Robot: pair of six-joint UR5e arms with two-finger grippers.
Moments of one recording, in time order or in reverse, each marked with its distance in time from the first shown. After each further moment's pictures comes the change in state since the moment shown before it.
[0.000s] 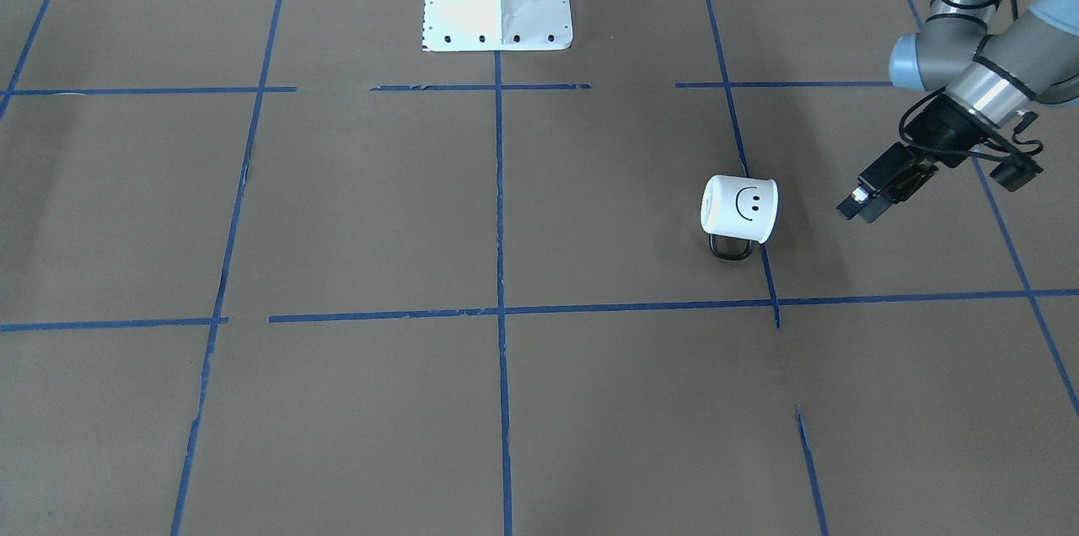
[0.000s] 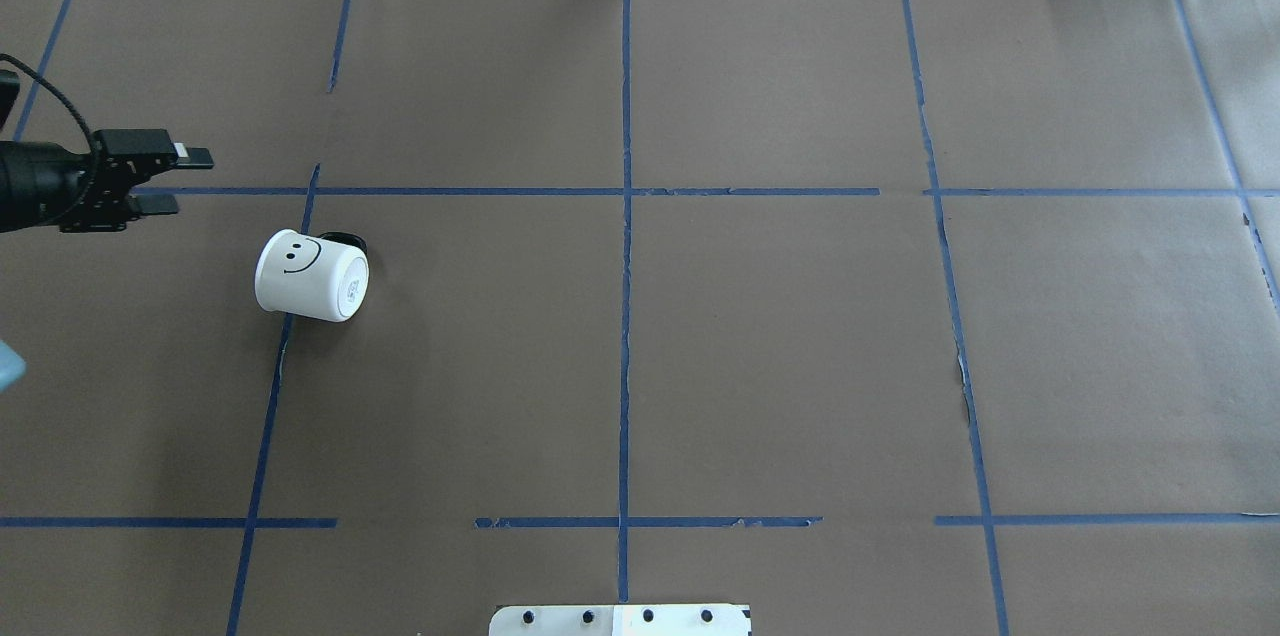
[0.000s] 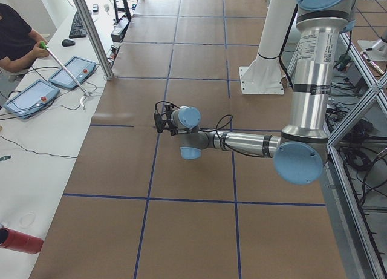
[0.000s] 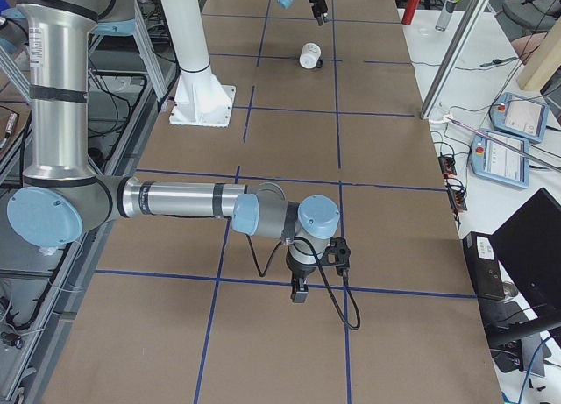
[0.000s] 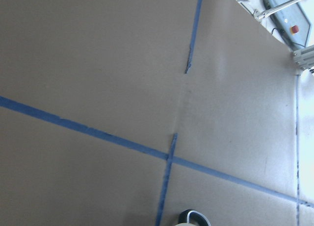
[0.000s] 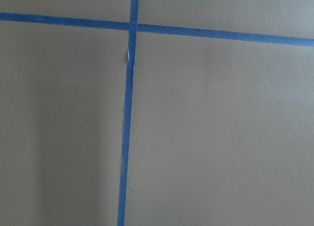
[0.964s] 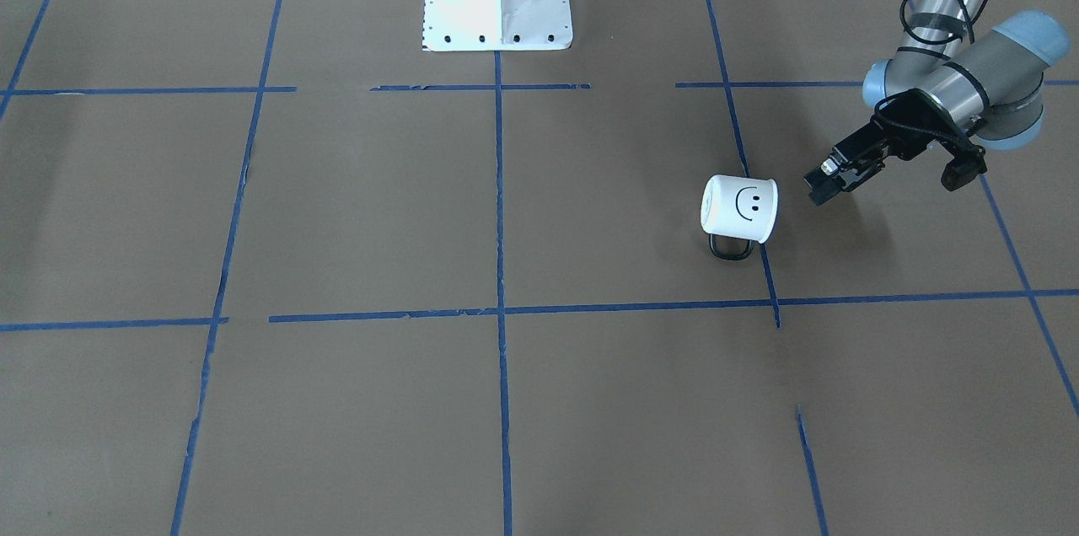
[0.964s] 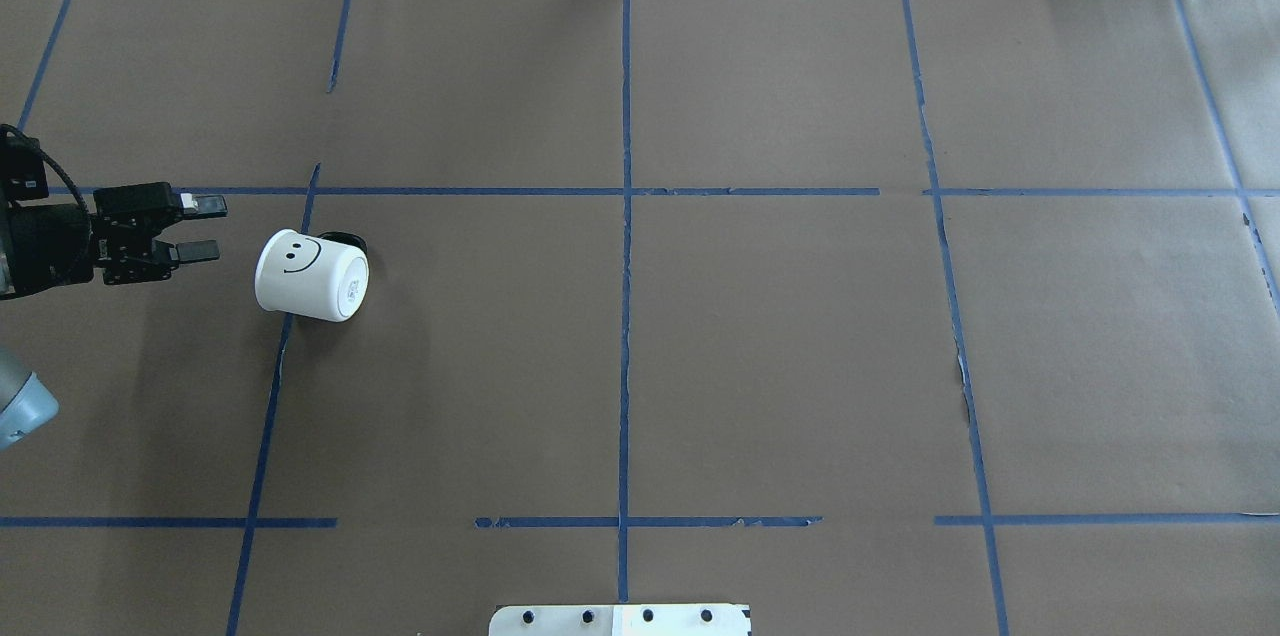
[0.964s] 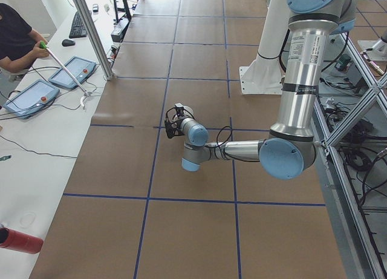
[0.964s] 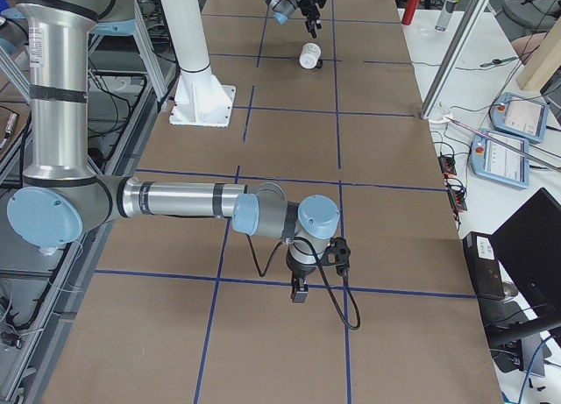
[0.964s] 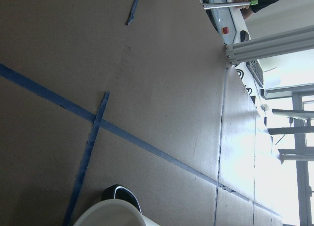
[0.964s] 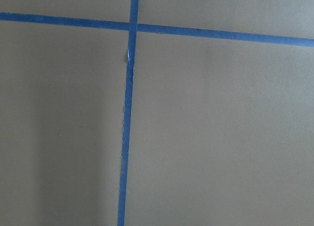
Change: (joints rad) left arm 0.075 -0.032 0.225 -0.540 -0.004 -0.175; right arm 0.000 0.000 0.000 0.000 0.000 0.000
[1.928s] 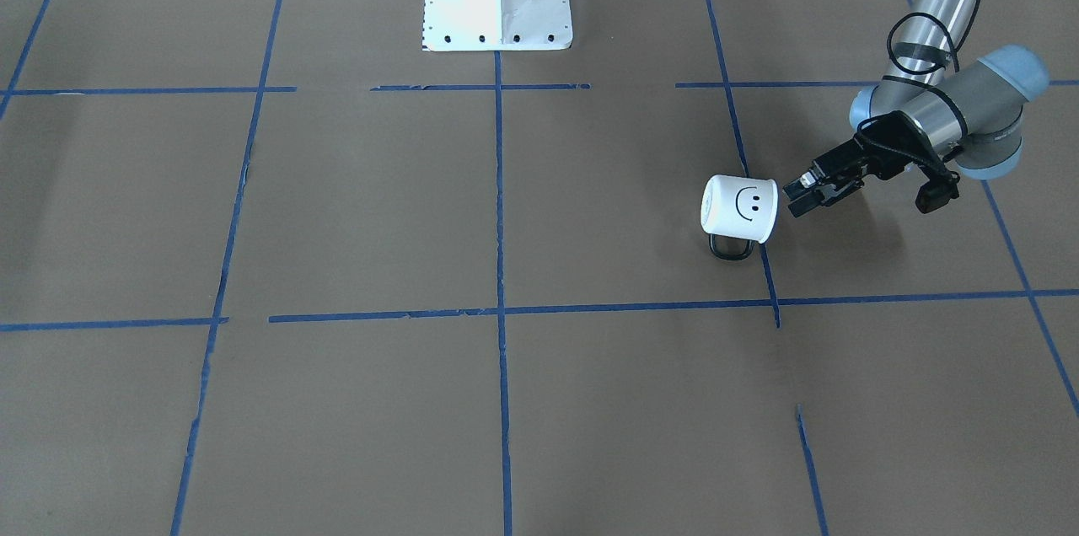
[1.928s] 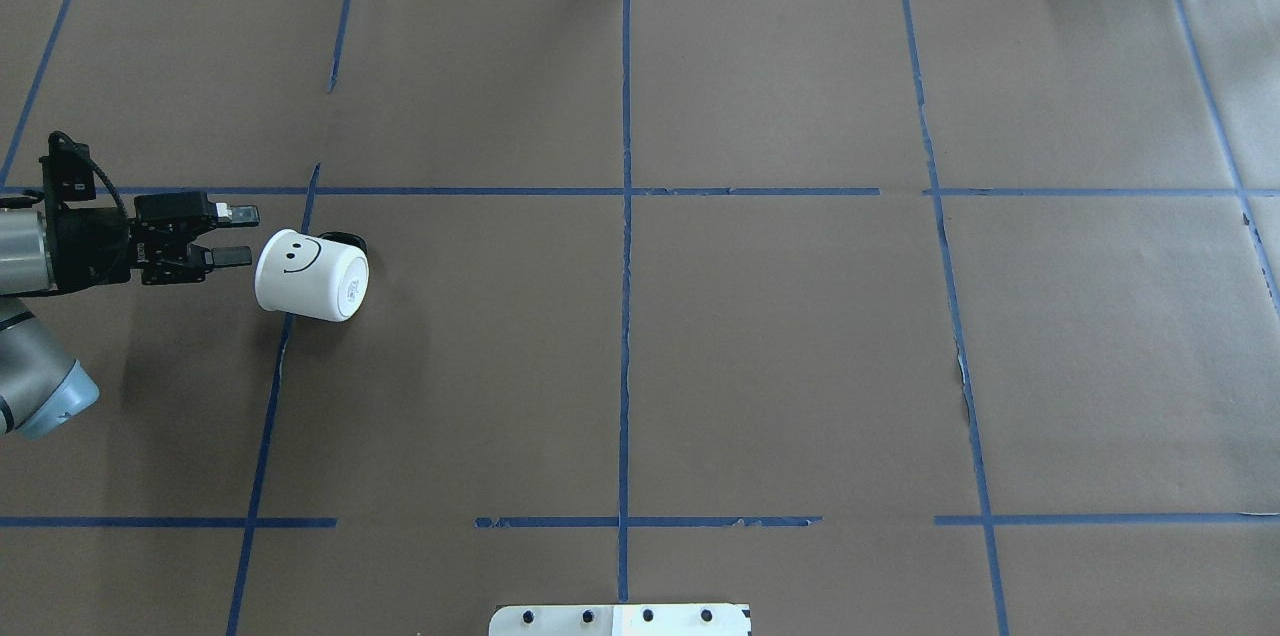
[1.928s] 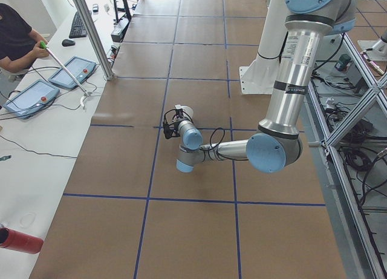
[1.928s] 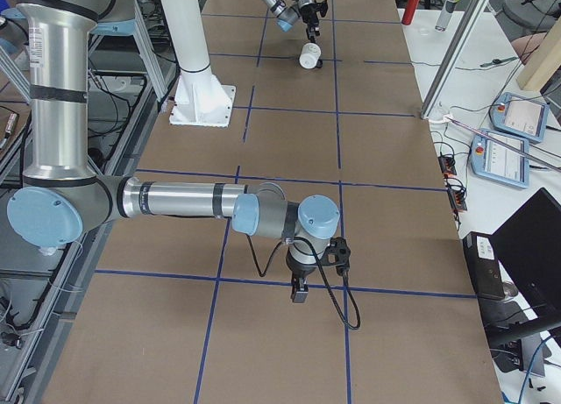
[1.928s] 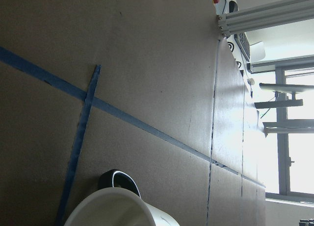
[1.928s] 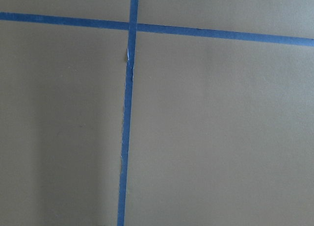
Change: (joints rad) left arm 0.025 -0.101 0.156 -0.105 -0.027 -0.004; right arm 0.000 0.000 0.000 0.000 0.000 0.000
